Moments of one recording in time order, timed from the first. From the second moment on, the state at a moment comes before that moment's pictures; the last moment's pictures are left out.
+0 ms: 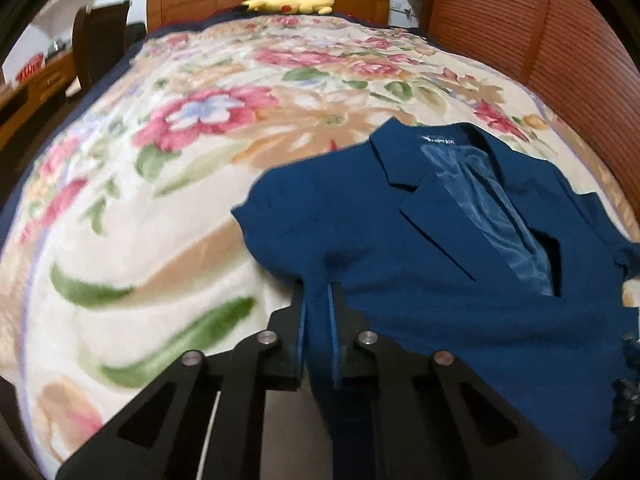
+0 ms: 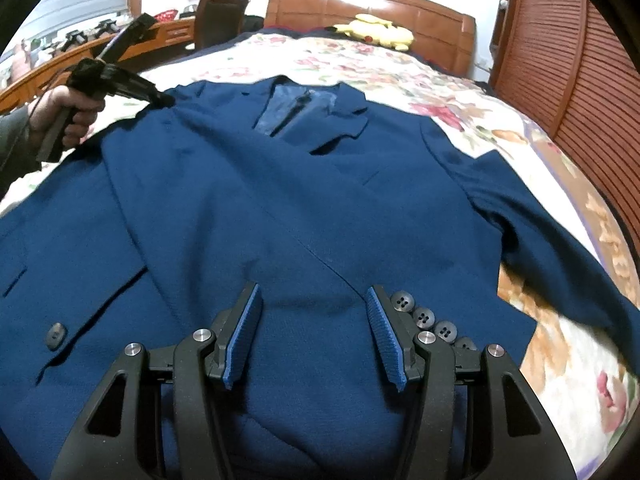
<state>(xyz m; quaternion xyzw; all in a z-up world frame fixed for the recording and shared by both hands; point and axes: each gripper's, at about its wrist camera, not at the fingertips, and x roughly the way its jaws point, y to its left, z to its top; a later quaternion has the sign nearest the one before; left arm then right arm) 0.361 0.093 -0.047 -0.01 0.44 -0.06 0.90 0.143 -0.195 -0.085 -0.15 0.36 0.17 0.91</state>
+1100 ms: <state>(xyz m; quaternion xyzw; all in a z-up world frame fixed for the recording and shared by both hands) 0.244 0.062 -0.046 0.04 0.43 -0.05 0.90 0.111 -0.239 -0.048 -0.13 0.33 0.15 0.92</state>
